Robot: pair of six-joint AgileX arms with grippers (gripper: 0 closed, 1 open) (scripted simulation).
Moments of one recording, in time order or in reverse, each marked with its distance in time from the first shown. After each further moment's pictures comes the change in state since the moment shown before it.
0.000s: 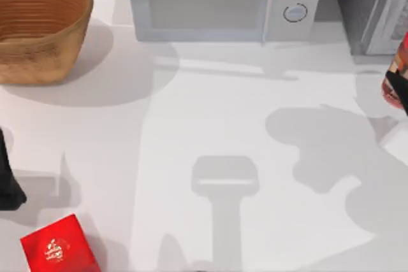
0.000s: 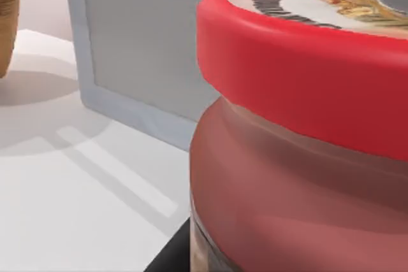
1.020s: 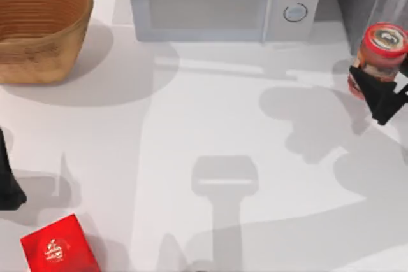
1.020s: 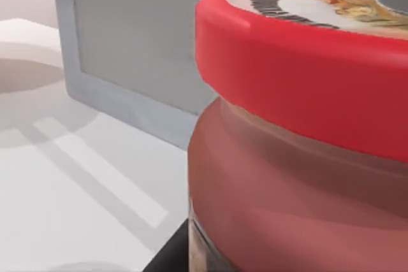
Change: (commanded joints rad) left arm 0.000 0.000 0.000 0.000 0.000 0.000; right arm 0.133 0.222 0.177 0.050 0.113 -0.005
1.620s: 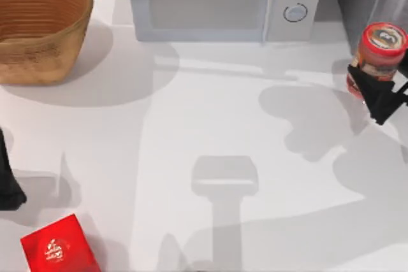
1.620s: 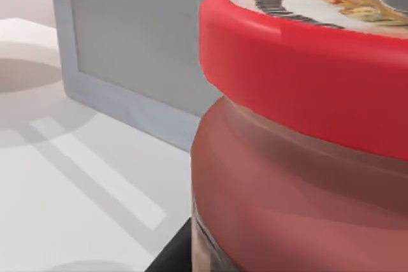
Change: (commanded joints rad) left arm 0.000 0.000 0.000 0.000 0.000 0.000; right arm 0.005 0.007 0.008 0.000 0.006 0.000
